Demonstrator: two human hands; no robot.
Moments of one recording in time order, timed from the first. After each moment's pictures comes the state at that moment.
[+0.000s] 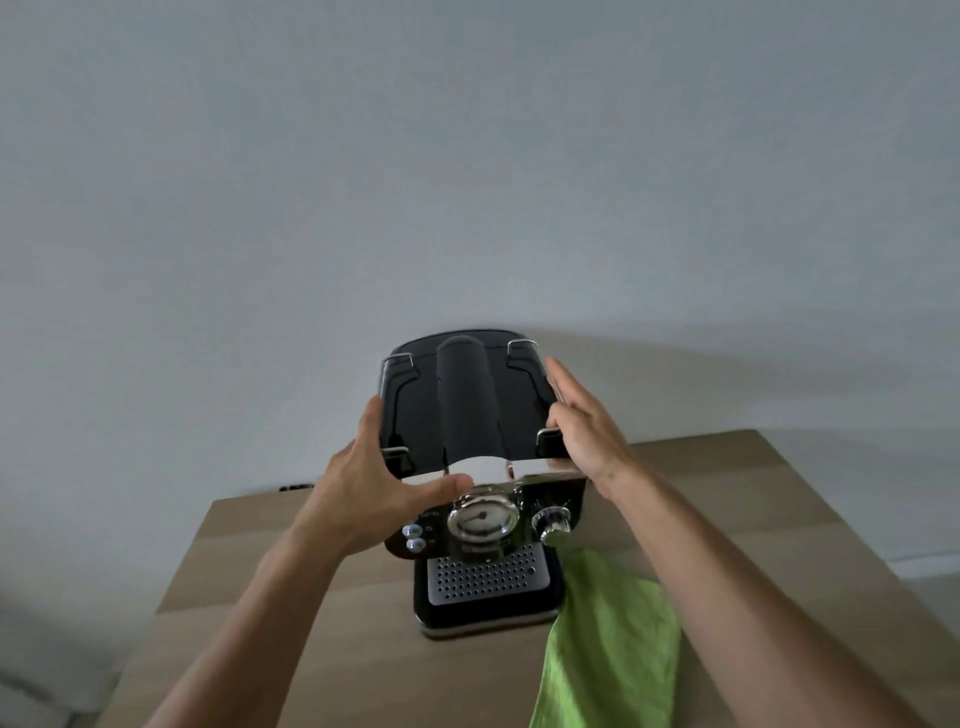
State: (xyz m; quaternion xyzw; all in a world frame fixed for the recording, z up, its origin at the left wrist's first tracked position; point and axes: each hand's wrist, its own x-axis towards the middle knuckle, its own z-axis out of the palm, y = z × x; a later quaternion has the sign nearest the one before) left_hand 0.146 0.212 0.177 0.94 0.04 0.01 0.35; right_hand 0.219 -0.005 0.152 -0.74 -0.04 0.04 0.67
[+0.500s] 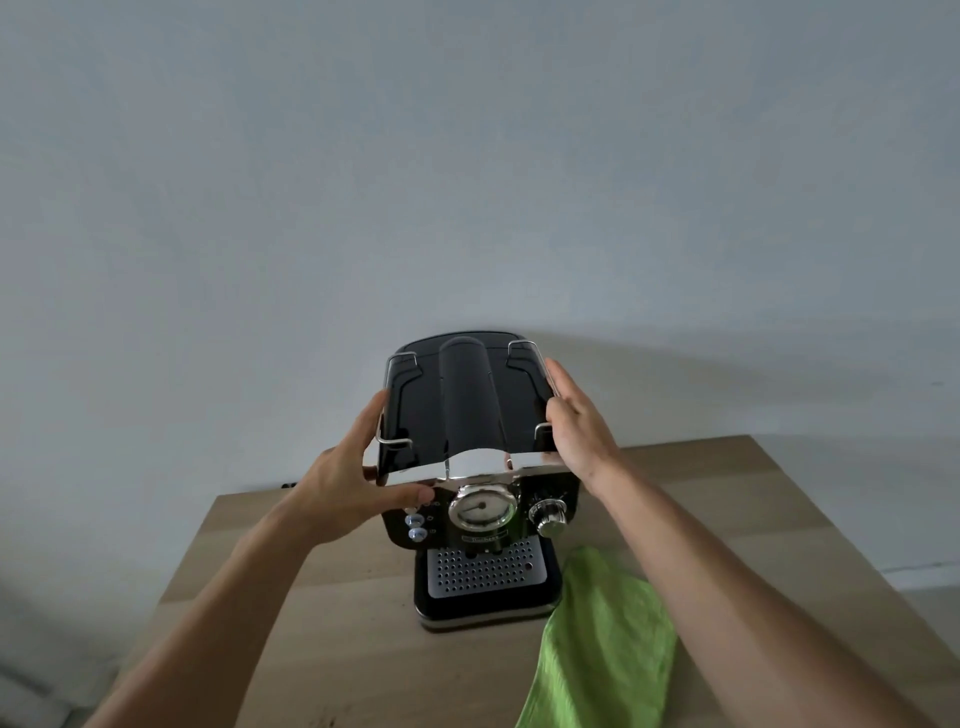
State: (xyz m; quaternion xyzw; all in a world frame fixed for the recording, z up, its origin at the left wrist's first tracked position) left_hand 0.150 0.243 0.167 0.91 -0.03 -0.03 0.41; right_hand 0.222 -0.006 0.143 -0.78 -0.07 -0.04 0.62
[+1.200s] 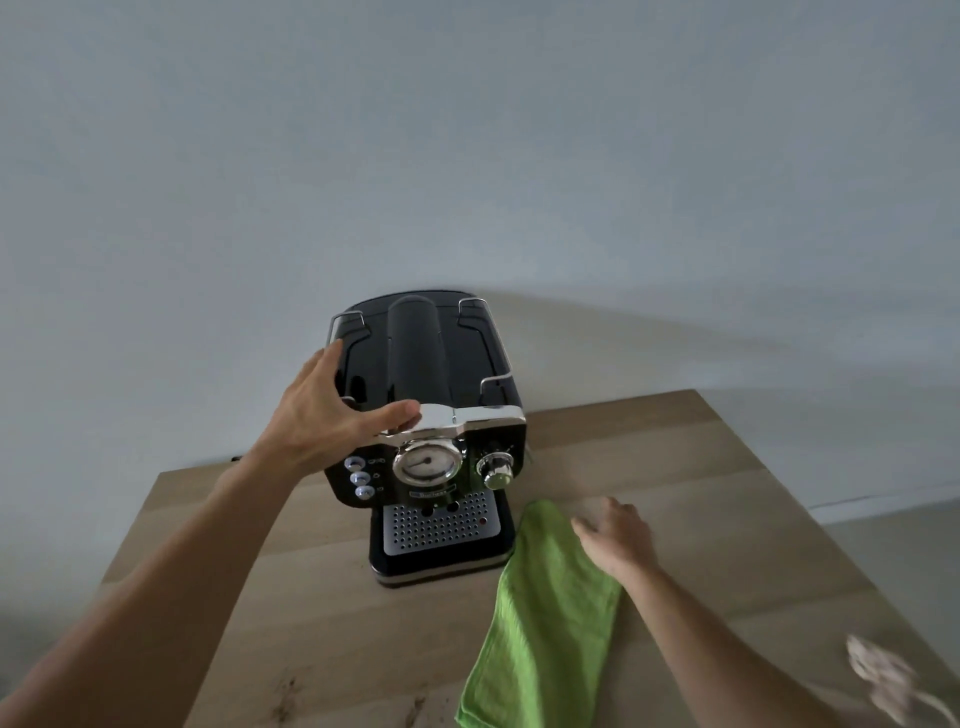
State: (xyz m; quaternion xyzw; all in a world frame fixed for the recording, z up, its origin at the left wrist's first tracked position) left_hand 0.168 0.208 0.175 0.95 0.01 0.06 0.32; right_hand 0.156 -0.096 -0.007 -0.93 0.20 0.11 0.28
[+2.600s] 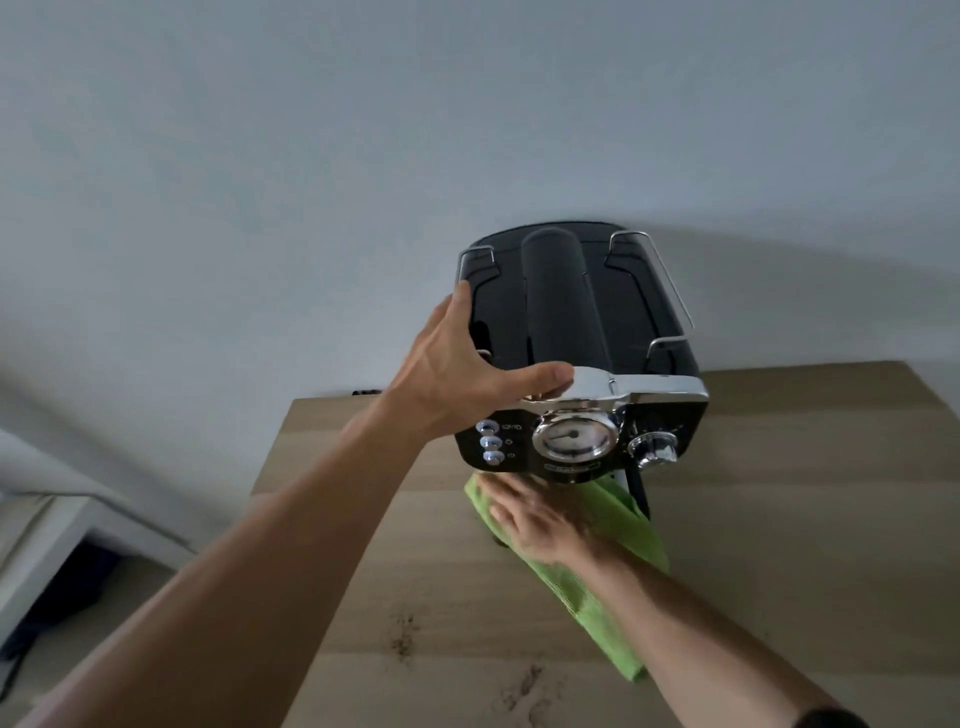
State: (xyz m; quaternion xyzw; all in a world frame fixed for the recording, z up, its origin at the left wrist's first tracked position) left_hand 0.173 0.213 0.176 0.94 0.00 0.05 0.33; right_hand 0.183 0.102 -0.052 -0.90 -0.32 0.07 0.27
